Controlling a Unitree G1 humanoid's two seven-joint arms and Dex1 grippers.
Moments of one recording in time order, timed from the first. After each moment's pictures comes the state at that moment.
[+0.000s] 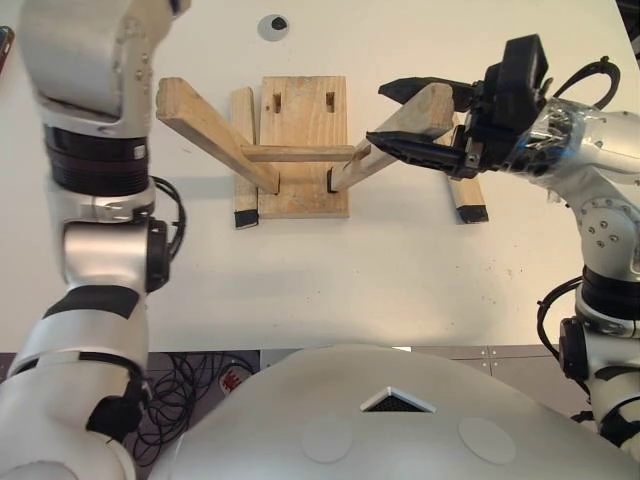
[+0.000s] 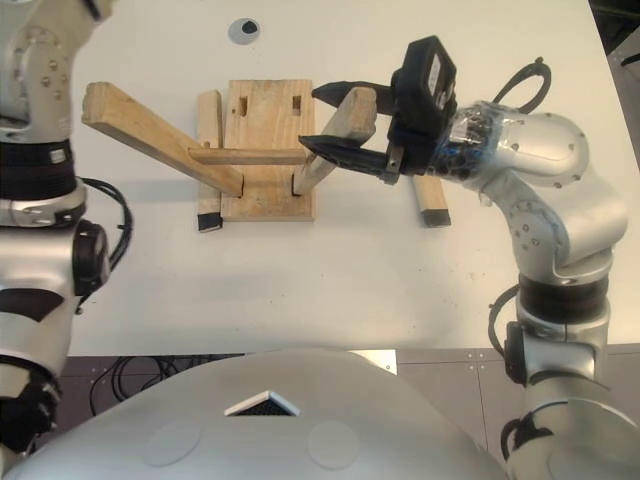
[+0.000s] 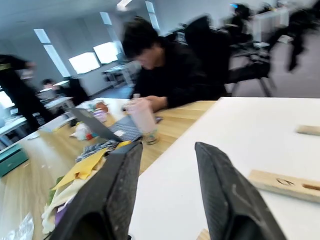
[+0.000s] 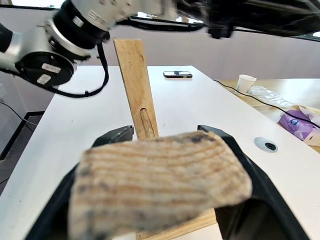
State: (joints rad) left arm -0.84 0.57 -0.14 -0.10 -0.31 0.72 -0.73; right arm -0.28 -0.59 0.08 -0.50 0.62 0.64 0.83
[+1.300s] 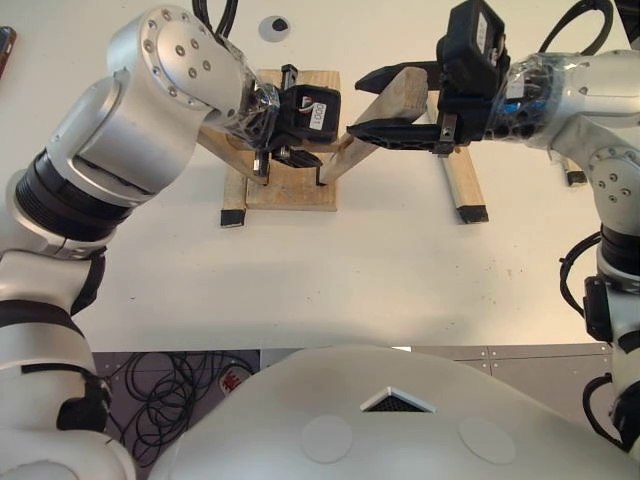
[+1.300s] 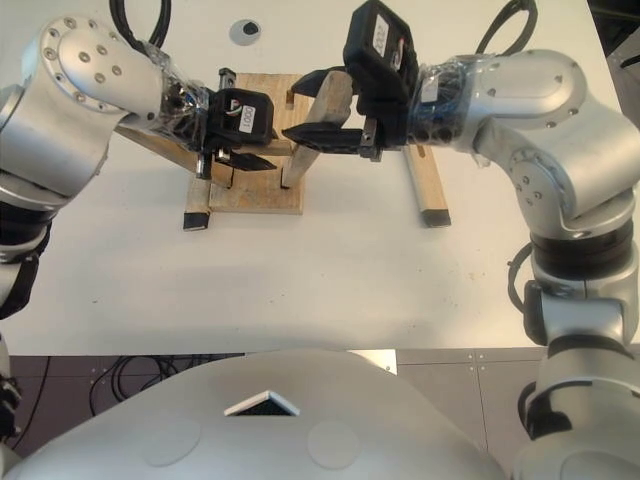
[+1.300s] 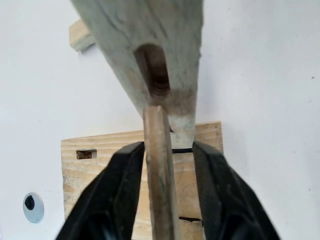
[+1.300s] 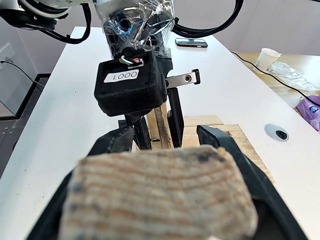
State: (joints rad) left arm -0.82 0.78 -0.66 -0.34 -0.01 0.77 -1.21; right arm -0.56 -0.68 0.23 -0.41 0.62 0.80 0.87
